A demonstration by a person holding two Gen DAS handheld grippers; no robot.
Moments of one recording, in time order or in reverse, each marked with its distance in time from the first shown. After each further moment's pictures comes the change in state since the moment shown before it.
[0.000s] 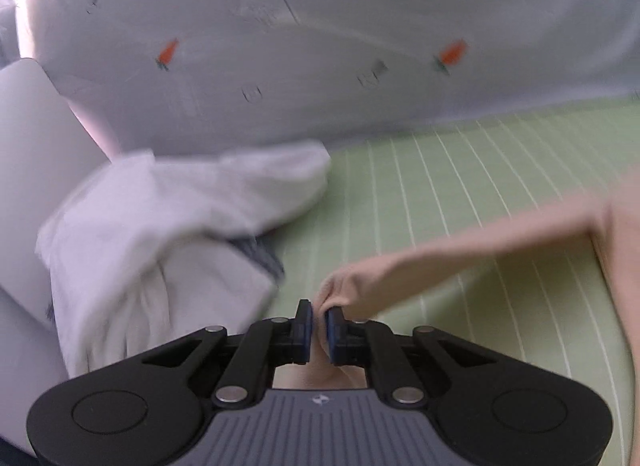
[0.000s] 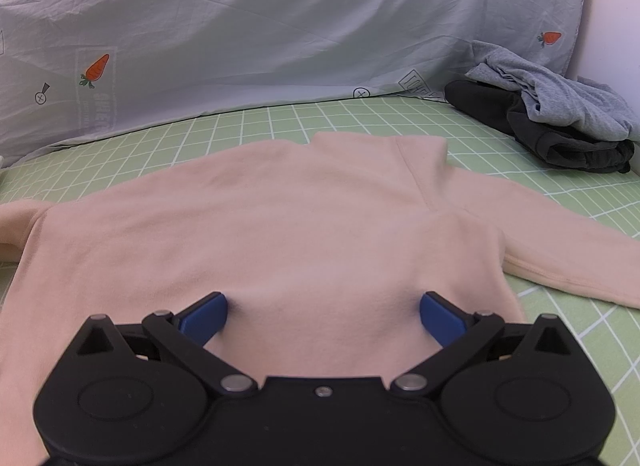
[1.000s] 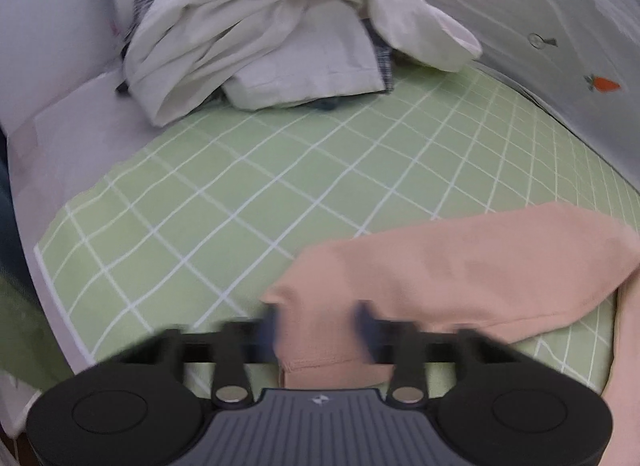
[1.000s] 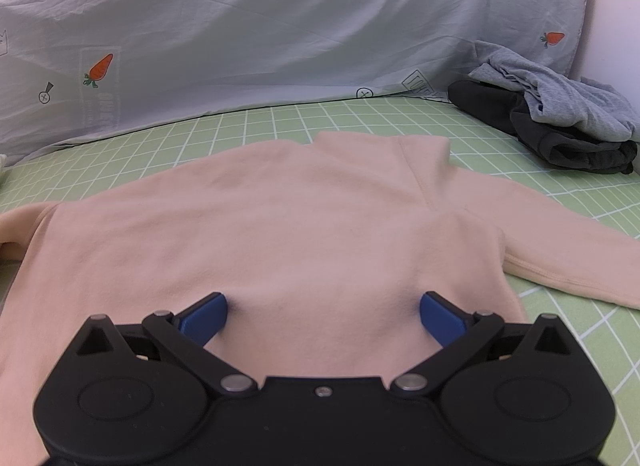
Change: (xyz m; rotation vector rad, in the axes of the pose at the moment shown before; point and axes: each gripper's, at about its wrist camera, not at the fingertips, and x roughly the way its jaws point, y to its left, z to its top) left arm -0.001 0.047 -0.097 -0.659 0.270 -0.002; right arm -0.001 0.002 -0.001 -0.001 -0.001 0.008
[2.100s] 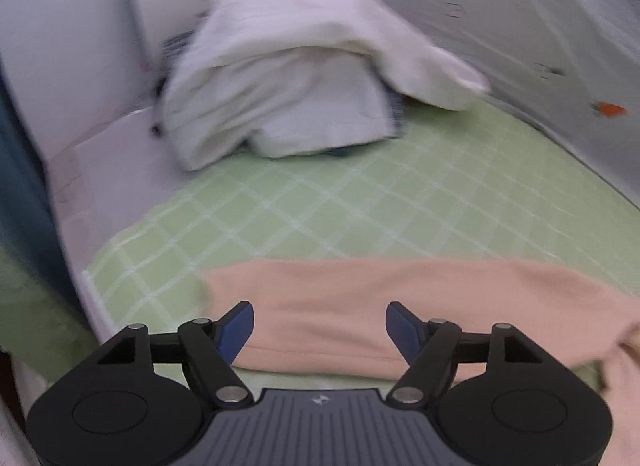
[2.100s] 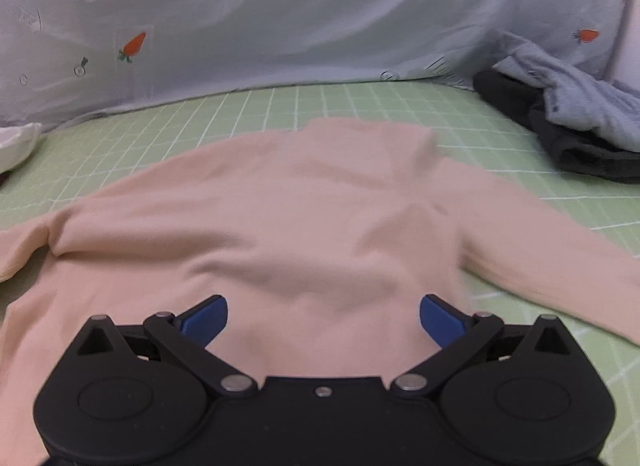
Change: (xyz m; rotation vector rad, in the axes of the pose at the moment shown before) left arm -0.044 -0.029 0.014 0.021 -0.064 0.055; right arm -0.029 -0.044 0.013 -0.081 0.106 0.121
